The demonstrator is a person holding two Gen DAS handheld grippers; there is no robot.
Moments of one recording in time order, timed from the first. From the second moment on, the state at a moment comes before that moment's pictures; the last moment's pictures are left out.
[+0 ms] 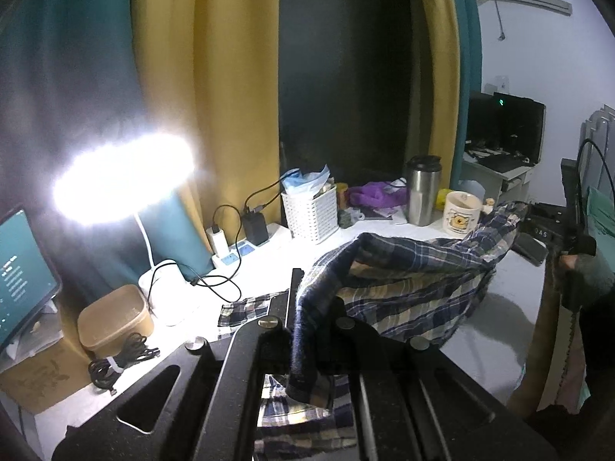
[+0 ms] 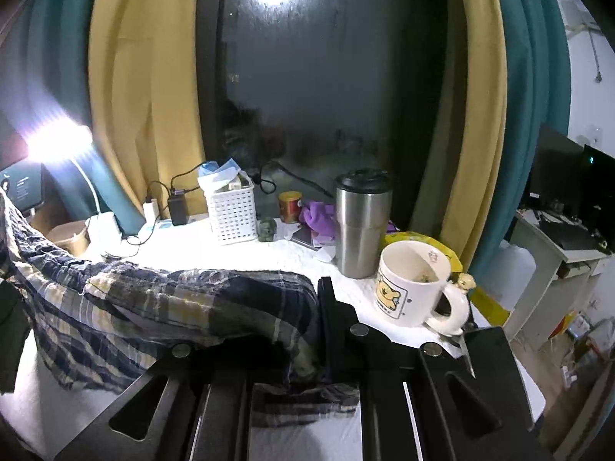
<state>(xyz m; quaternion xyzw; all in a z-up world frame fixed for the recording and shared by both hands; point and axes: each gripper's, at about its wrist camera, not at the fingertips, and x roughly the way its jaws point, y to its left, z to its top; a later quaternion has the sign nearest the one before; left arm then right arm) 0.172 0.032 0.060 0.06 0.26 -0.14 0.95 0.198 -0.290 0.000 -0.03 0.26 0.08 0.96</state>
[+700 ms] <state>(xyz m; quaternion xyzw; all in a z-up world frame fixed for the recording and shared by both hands) 0.284 0.070 -0.025 0.03 0.37 -0.12 0.92 0.315 -0.262 -0.069 -0.03 0.34 0.07 0.94</state>
